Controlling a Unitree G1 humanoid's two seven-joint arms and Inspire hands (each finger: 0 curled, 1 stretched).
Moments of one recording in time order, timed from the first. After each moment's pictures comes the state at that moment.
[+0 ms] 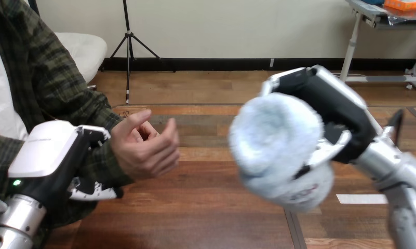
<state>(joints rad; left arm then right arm) 0.08 0.67 0.00 0.07 0.59 -0.36 0.14 -0.35 -0.34 -0.10 0.23 0.50 -0.20 1.02</state>
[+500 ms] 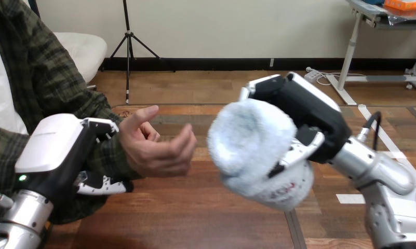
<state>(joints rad) 0.08 0.63 0.01 -0.01 0.56 -0.34 0.10 -0.41 -0.27 -0.07 0.37 0.42 -0.29 1.01</state>
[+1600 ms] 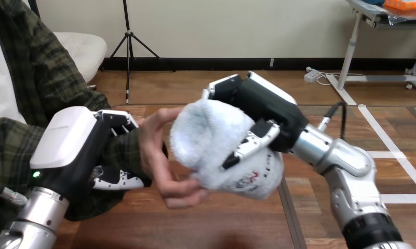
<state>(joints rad) 0.10 0.54 0.01 -0.14 0.56 -0.29 0.05 -0.60 -0.17 -0.02 0.70 0.26 -0.45 0.97</state>
